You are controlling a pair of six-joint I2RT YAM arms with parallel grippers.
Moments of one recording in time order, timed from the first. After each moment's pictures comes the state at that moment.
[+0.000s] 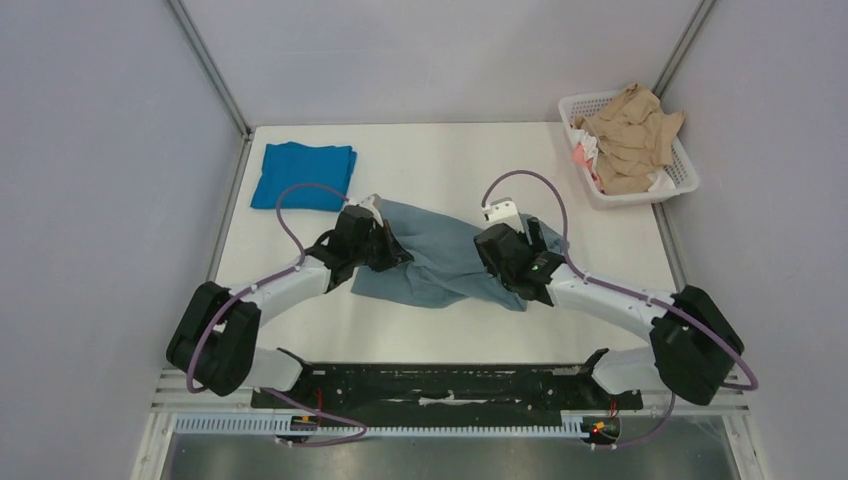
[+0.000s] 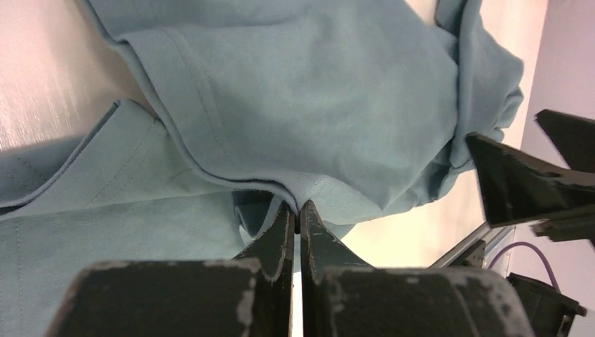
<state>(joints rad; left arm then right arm) -0.50 1.40 0.68 0.01 0.24 -0.76 0.74 1.27 0.70 -0.23 0.64 0.18</state>
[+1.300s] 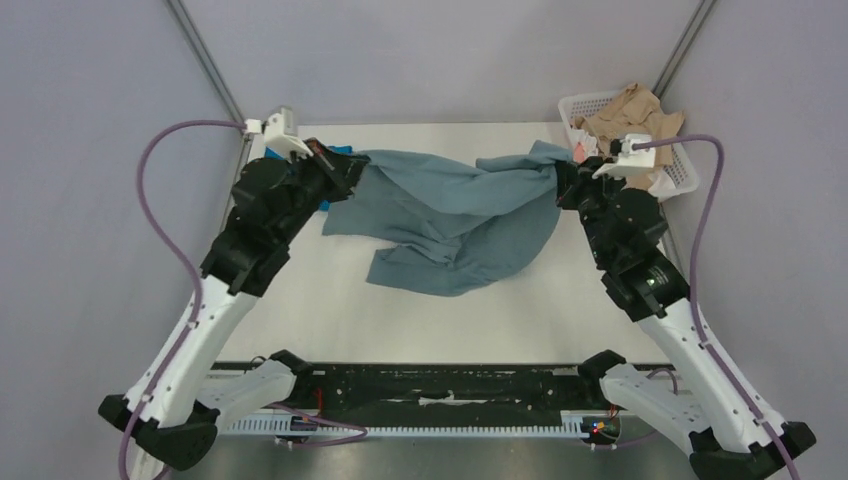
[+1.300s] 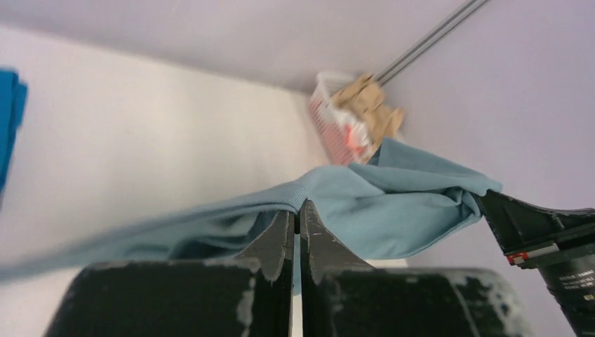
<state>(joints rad) -0.51 1.01 1.20 -0.33 -0.08 -0.66 0.47 0.85 0.94 -0.12 0.39 0.23</state>
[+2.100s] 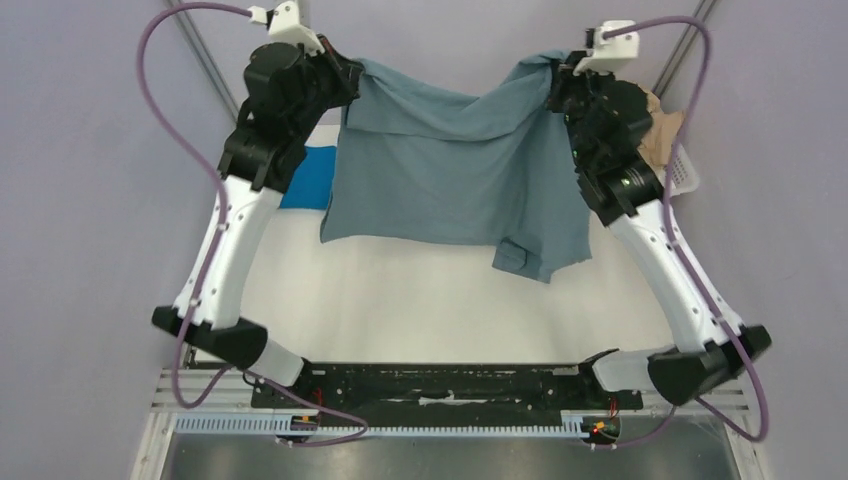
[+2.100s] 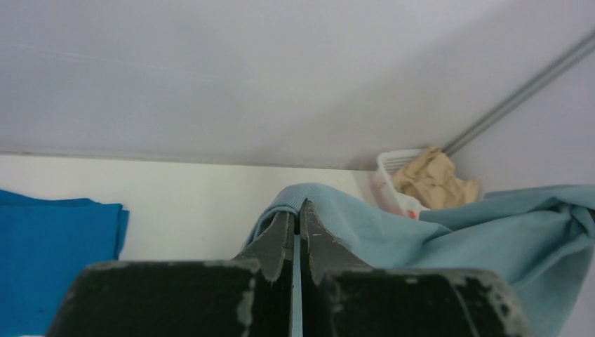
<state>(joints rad) -0.43 1.44 1.96 -0.51 -0.14 -0.42 0.42 1.27 1.56 -0.03 0.37 0.00</state>
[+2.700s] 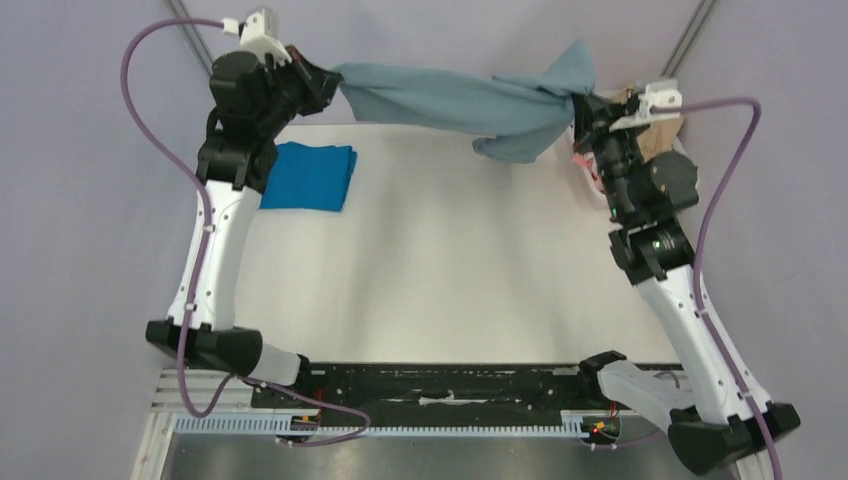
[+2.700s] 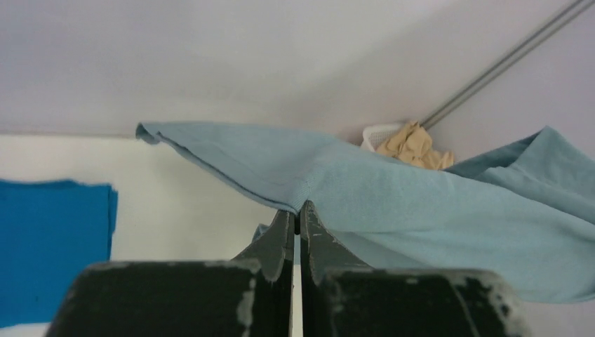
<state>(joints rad) -0.18 1.53 1.96 -0.48 0.19 -0.47 0.31 1.09 1.32 0.15 0.12 -0.06</state>
